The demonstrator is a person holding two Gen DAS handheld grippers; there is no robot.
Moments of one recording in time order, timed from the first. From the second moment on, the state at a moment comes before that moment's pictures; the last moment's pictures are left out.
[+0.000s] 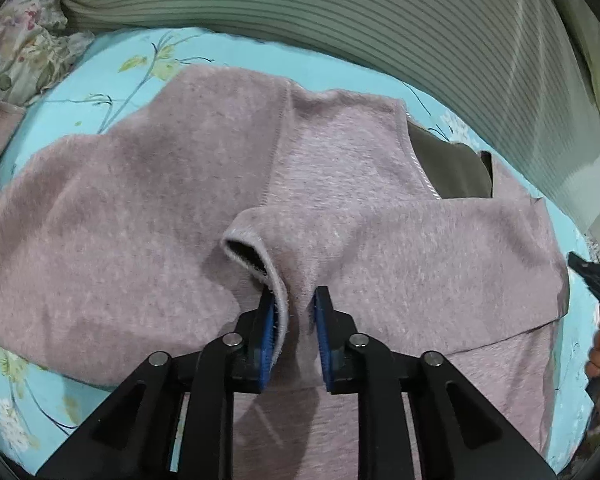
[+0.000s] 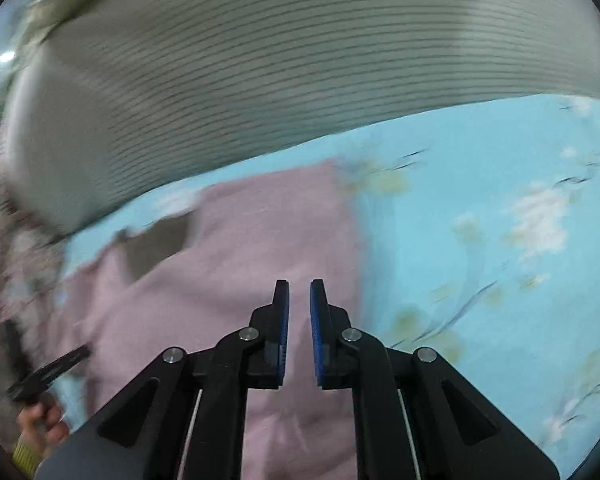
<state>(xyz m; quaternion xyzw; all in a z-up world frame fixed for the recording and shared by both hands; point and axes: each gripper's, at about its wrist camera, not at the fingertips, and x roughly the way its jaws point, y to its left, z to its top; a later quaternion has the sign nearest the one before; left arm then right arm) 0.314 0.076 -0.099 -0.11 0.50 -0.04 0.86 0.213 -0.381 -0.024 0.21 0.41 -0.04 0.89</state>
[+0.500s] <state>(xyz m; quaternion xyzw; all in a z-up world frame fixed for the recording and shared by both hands) 0.261 0.216 -0.048 -0.10 0.46 0.13 0.88 0.152 -0.349 -0.033 0.26 0.44 -0.01 0.86</state>
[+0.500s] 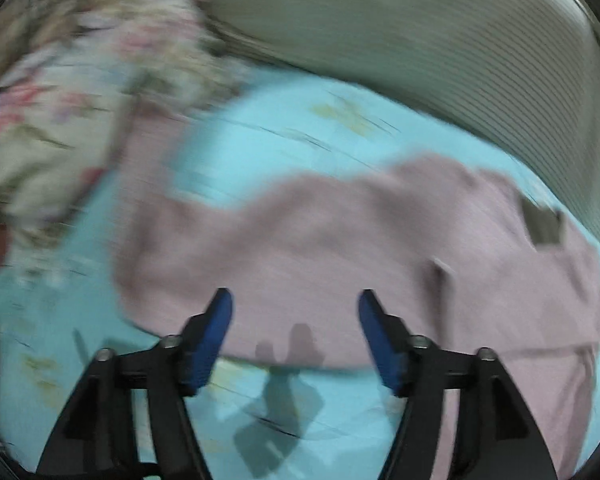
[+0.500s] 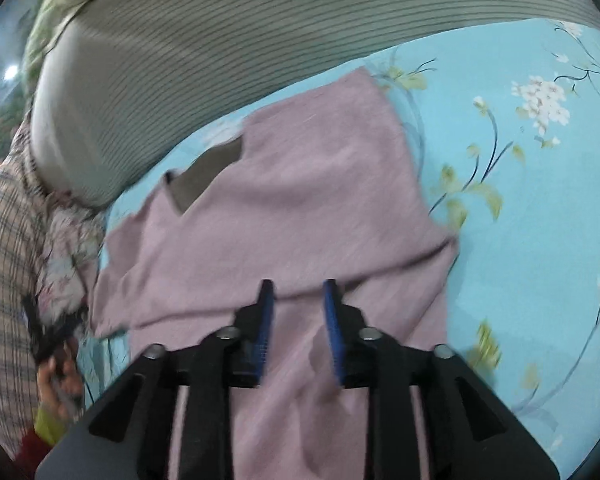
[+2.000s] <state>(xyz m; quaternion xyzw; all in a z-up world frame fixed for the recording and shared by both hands) 0.277 -0.049 -0.003 -0.18 0.39 -0.17 0.89 0.101 -0.331 -0.019 0.30 0.43 0.00 0.85</state>
